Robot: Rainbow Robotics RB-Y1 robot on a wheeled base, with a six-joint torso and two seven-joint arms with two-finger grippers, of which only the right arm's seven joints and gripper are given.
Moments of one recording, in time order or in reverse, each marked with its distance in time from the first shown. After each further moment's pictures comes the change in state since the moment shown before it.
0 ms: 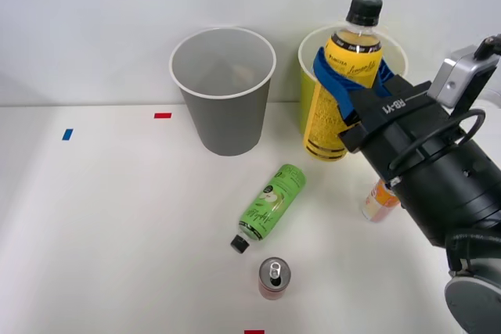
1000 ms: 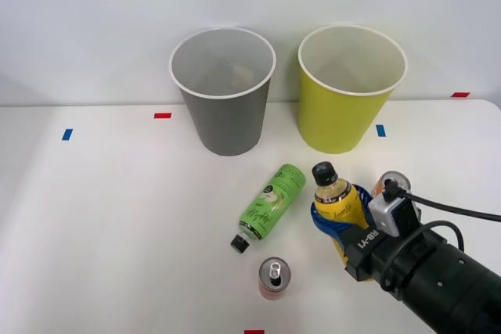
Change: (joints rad) arm 0.311 -0.299 0.152 -0.002 0.210 0.027 0.068
